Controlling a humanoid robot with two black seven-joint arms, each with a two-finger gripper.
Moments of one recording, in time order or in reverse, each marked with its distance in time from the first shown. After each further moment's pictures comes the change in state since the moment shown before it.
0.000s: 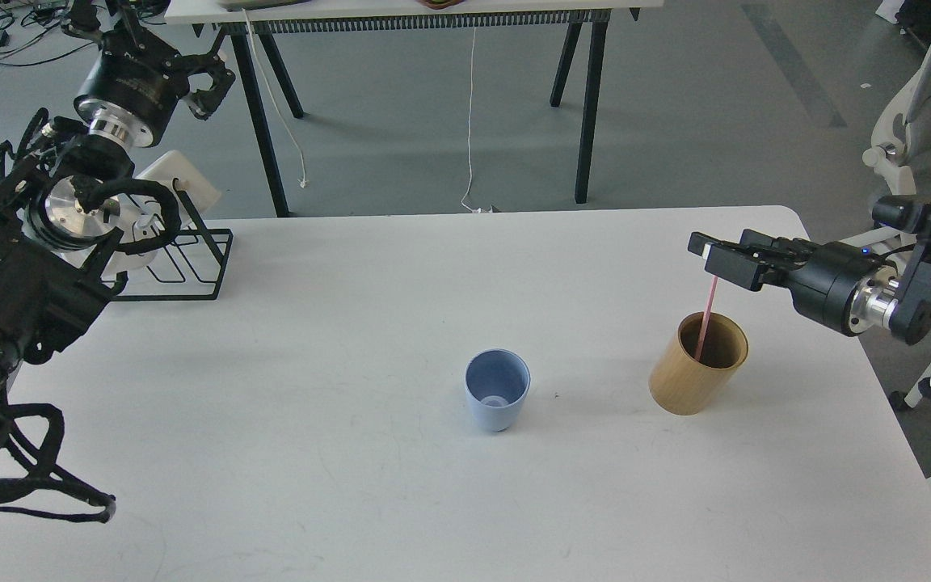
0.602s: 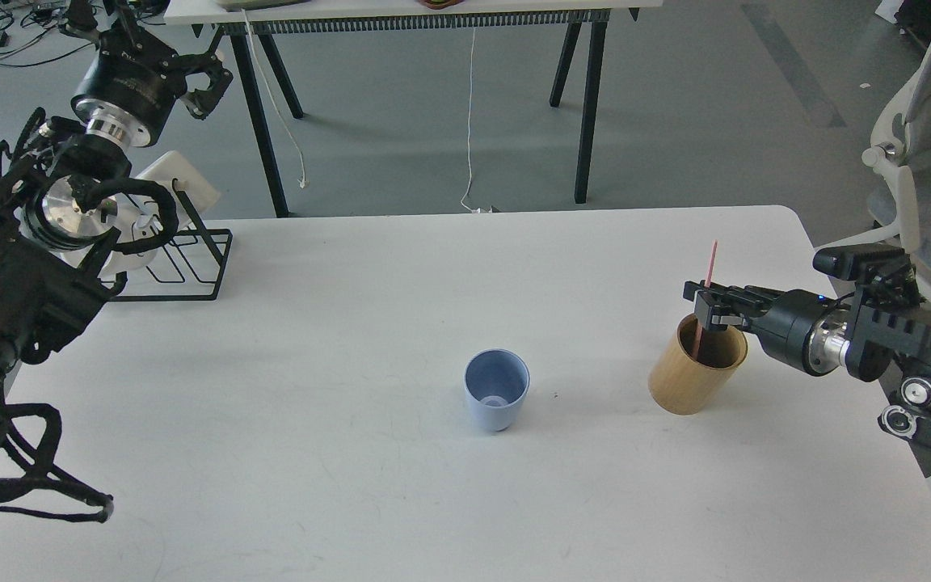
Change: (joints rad) left arm -0.001 0.007 0.004 0.004 0.001 0.000 -0.007; right arm -0.004 0.084 -0.071 -0.049 -0.061 0.003 -0.069
